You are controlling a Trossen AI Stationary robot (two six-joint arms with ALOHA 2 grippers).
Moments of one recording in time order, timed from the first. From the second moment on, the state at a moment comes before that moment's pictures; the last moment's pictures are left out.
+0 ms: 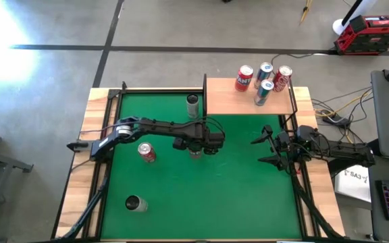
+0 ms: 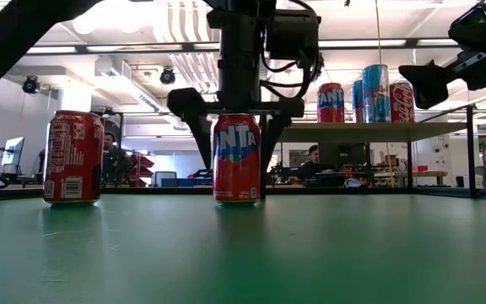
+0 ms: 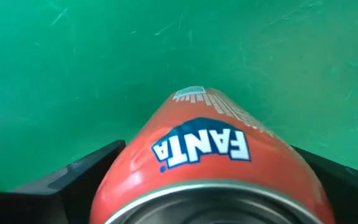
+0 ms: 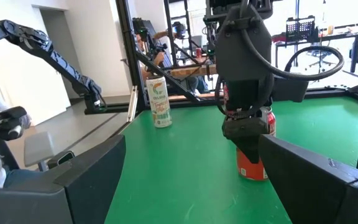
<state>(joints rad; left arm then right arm) 0.01 2.26 1.97 -1.26 -0.15 -1.40 -0.15 0.04 0.01 0.06 -0.41 0.16</state>
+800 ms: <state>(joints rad) -0.02 1.98 1.55 -0.99 -0.20 -1.29 -0.15 0.04 0.01 0.06 -0.41 0.16</state>
